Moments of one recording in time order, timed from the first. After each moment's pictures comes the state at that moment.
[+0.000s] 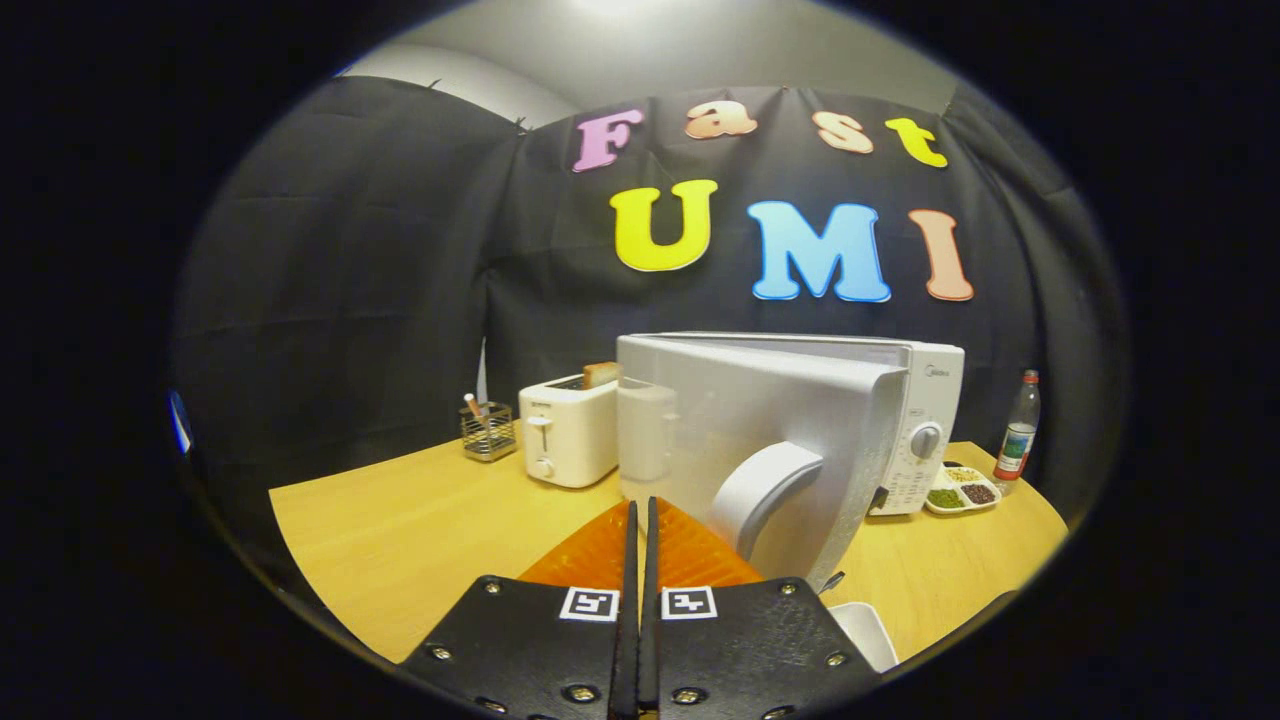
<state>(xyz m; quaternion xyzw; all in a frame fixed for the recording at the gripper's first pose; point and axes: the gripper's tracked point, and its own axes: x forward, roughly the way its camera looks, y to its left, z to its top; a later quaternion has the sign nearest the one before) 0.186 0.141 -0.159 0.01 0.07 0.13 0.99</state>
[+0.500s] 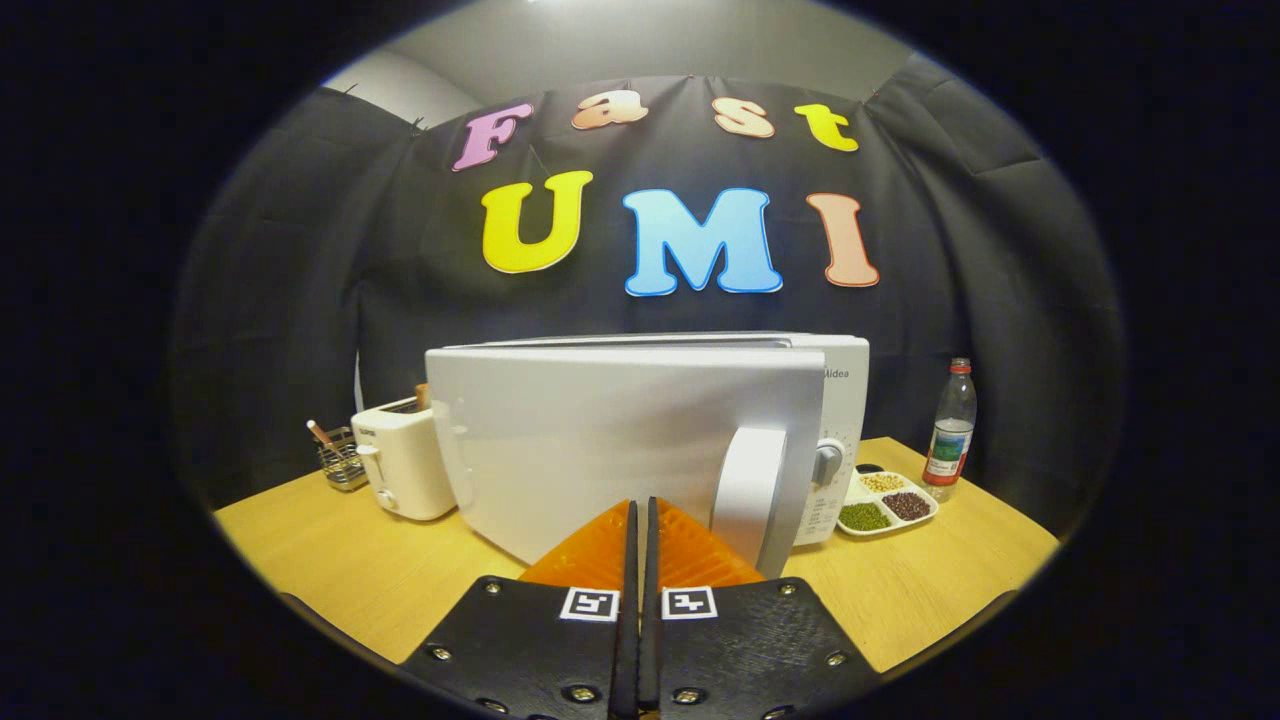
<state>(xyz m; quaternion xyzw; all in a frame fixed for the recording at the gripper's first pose) 0.291 0.041 -0.160 0.02 0.06 0.00 1.00</state>
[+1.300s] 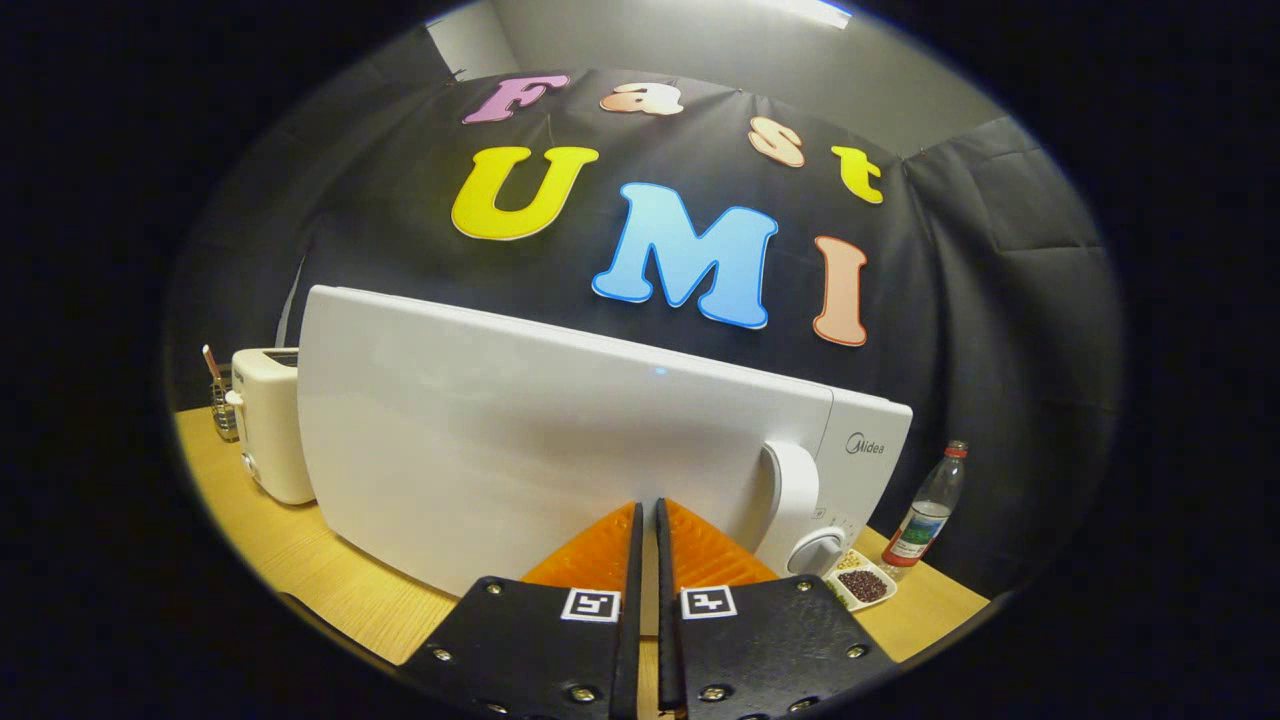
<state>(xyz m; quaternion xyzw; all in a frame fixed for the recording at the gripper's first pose) 0.375 0.023 -0.173 -0.07 0.06 -0.06 0.99</state>
